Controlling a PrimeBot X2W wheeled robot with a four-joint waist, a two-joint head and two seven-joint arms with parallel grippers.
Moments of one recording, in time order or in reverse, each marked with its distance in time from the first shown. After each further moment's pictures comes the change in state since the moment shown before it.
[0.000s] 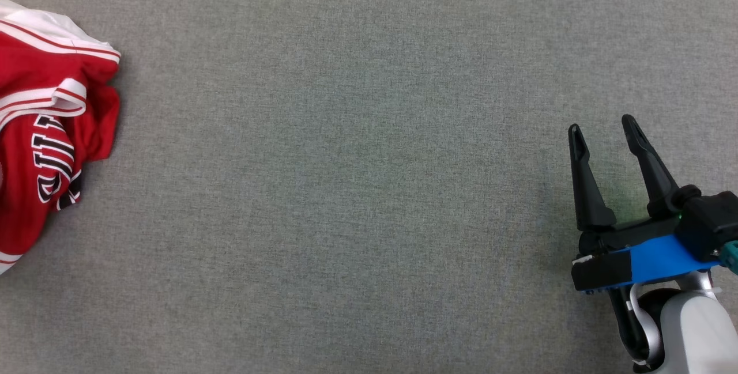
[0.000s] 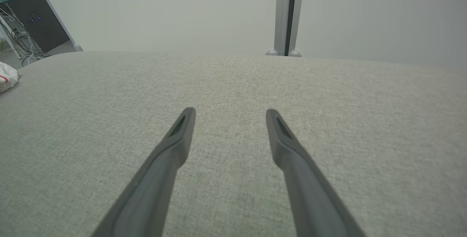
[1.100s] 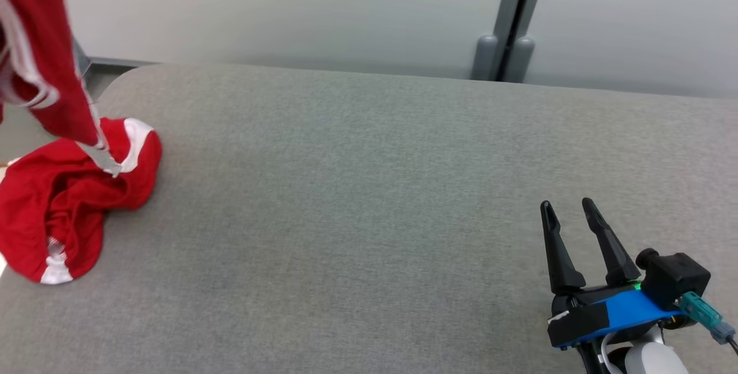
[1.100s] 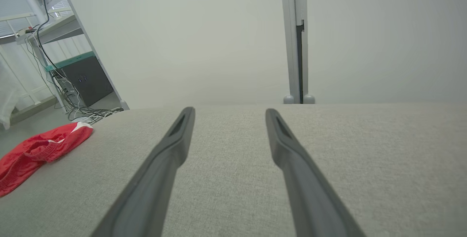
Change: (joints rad) left arm -0.387 0.091 -0.239 -0.250 0.161 -0.132 -0.052; right arm 0.092 0.000 0.057 0.251 0.179 0.000 -0.143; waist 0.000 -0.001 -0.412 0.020
